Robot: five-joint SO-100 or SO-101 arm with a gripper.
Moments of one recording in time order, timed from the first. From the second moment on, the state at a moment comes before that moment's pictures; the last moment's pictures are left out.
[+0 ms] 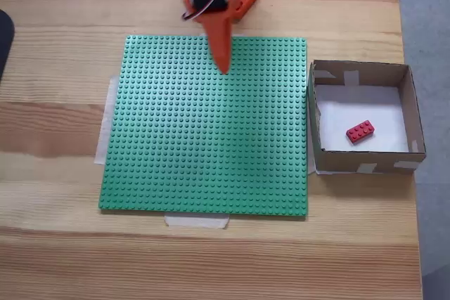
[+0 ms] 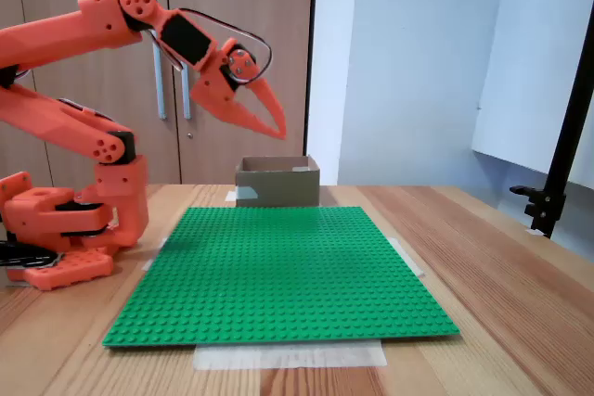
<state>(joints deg) -9.6 158.5 134.4 53.3 9.2</state>
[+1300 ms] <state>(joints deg) -5.1 182.6 173.8 46.4 -2.8</state>
